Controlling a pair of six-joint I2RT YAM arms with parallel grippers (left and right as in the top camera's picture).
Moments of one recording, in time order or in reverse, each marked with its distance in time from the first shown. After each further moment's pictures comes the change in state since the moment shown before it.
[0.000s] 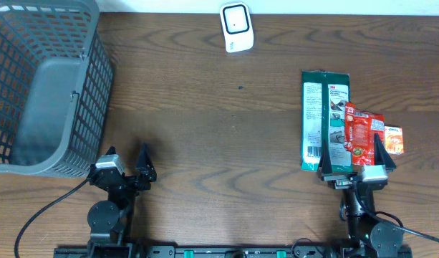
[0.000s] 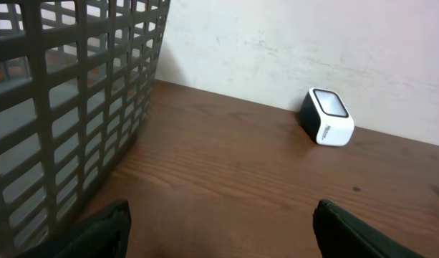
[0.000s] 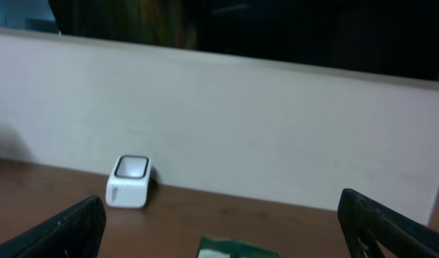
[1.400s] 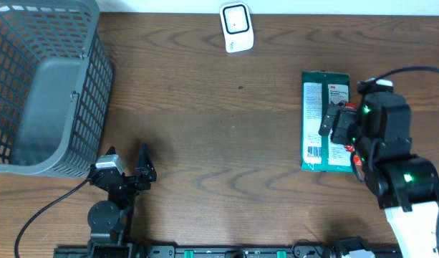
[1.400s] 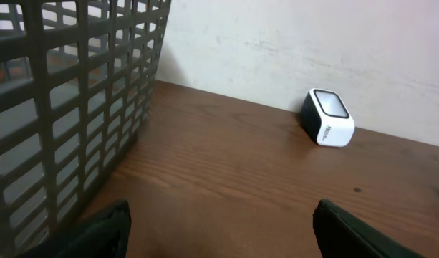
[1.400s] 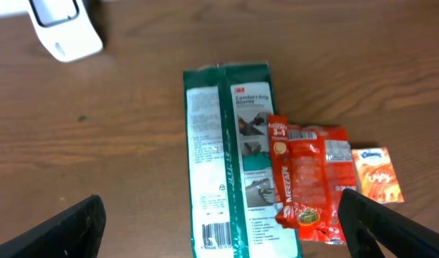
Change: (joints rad) left arm 0.000 0.000 -0.002 0.003 -0.003 0.000; right arm 0.114 0.986 1.026 -1.033 0.274 0.355
